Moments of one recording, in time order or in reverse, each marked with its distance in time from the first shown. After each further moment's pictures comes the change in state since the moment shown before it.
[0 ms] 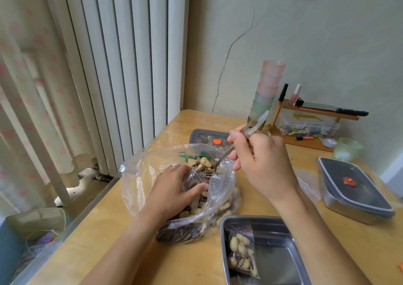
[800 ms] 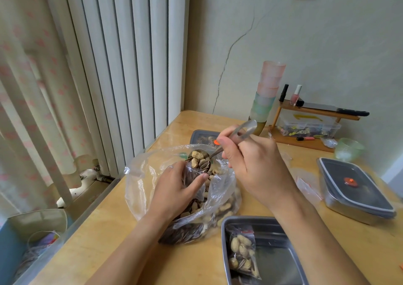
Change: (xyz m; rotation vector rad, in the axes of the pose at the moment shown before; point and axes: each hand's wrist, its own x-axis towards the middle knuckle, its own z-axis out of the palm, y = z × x) left_hand -0.002 0.011 0.005 -0.237 0.195 -0.085; right_hand 0.001 -0.004 0.007 -0.033 0.029 -0.288
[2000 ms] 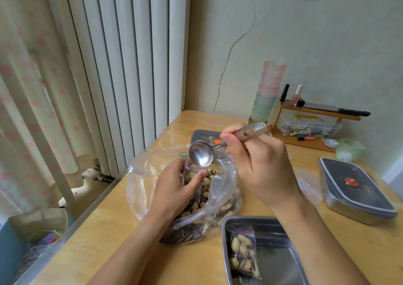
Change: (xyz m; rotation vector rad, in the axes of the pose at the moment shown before) left_hand -0.001 0.013 -0.005 -0.092 0.062 -0.035; right_hand -0.002 0.003 0.000 0.014 0.106 -0.074
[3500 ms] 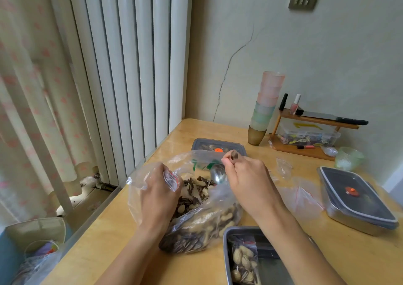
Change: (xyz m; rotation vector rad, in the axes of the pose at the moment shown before) left_hand 0.000 -0.003 -0.013 0.100 0.208 -0.273; right_hand -0.015 0.006 0.022 -0.225 -0.432 0.420
